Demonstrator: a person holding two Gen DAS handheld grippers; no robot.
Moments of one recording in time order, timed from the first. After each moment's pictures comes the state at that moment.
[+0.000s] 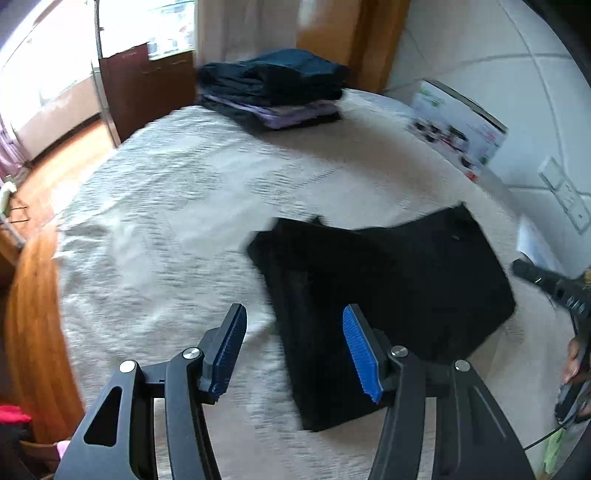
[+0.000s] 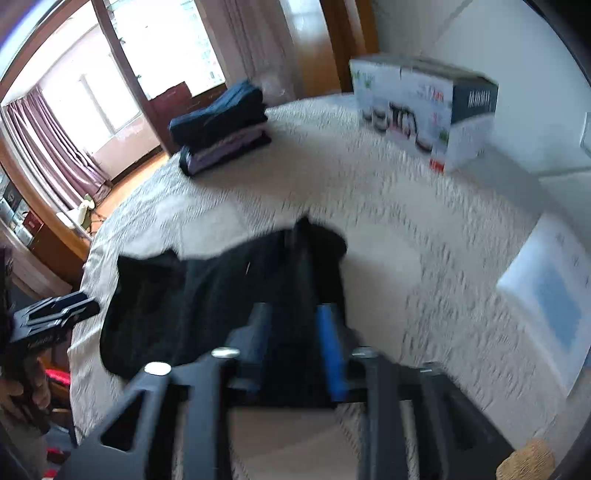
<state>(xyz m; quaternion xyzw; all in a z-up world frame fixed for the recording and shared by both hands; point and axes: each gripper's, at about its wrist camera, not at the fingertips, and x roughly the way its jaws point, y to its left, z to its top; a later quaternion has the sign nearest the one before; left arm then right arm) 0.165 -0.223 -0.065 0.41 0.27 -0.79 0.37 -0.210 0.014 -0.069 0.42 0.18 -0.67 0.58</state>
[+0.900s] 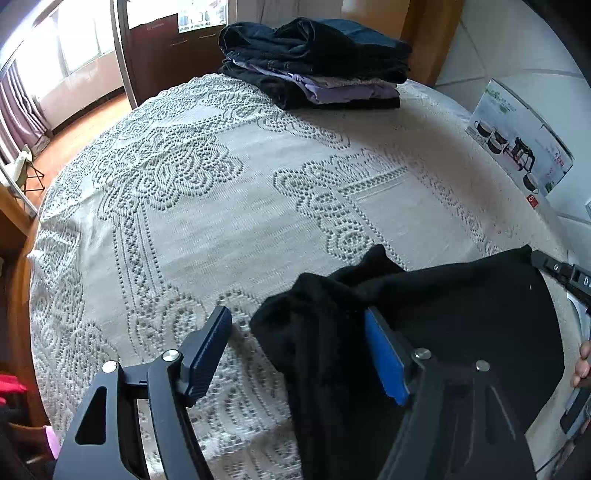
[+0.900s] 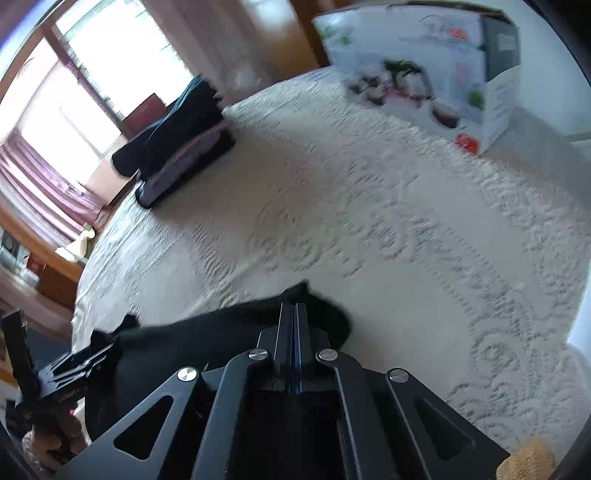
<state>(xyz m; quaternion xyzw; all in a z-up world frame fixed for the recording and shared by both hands) 0.151 -0.301 -0.120 0.42 0.30 -0.74 0.43 -0.268 -0.073 -0.113 0.47 0.13 -0.69 0.54</state>
